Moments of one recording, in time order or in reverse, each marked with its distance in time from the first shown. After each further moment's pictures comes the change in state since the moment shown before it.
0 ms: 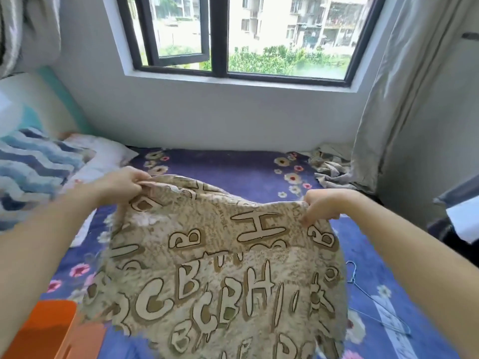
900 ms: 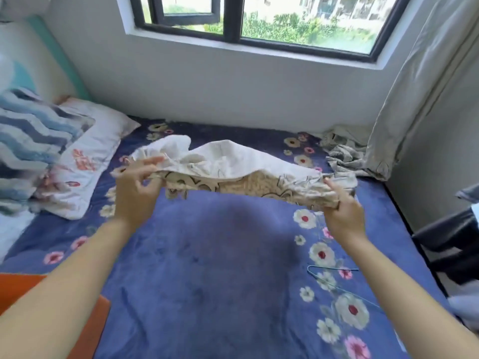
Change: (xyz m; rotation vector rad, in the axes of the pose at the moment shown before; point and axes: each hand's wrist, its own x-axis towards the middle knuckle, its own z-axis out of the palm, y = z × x) left_hand -0.025 -0.011 0.085 -0.640 0.539 0.214; right_hand 0.059 0.006 0.107 0.600 0.939 -0.047
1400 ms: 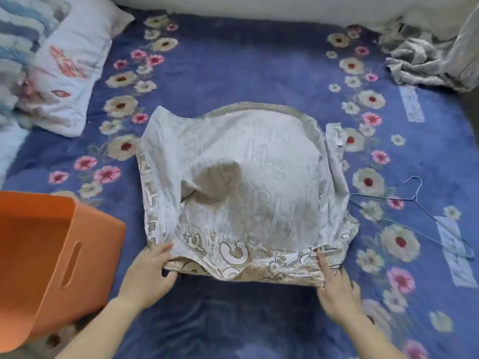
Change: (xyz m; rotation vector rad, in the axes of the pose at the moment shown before) left_hand -0.294 -0.223 0.008 0.680 -0.724 -0.351; right_hand -0.276 0.175 0.187 -0.522 -0.772 0.307
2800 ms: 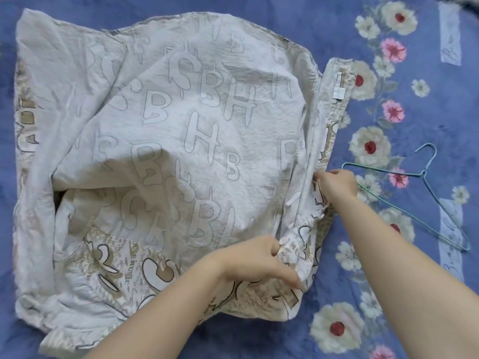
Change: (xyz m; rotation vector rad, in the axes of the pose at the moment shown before) left_hand 0.125 0.260 0.117 -0.913 -1.098 0.137; right_hand 0.248 0.021 -0.054 0.550 0.142 0.431
